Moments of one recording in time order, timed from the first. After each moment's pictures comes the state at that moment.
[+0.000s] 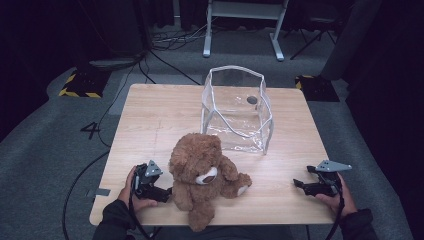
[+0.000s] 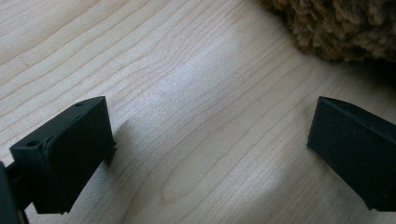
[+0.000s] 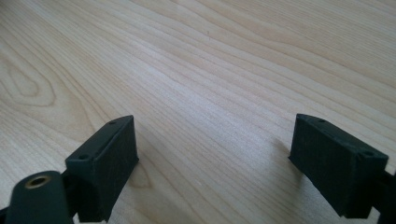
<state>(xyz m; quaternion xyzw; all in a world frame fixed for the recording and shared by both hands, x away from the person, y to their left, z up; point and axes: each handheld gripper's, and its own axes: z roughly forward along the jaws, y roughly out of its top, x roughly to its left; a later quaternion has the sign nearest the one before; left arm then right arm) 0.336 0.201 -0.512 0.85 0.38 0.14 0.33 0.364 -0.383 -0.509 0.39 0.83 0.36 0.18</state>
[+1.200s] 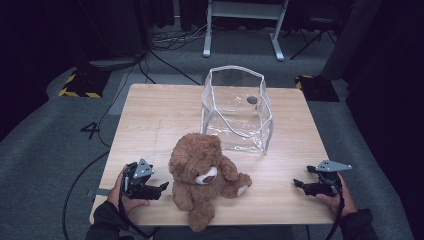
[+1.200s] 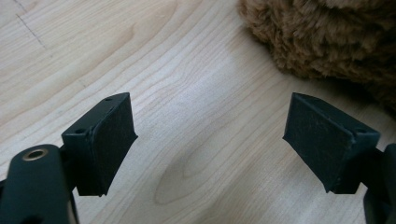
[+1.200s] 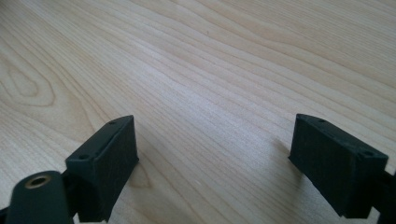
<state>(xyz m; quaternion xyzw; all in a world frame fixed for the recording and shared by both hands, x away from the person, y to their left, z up) 0.321 0.219 -0.480 0.85 0.37 0.16 0.35 0.364 -0.383 -0.509 0.39 0.83 0.36 0.18</state>
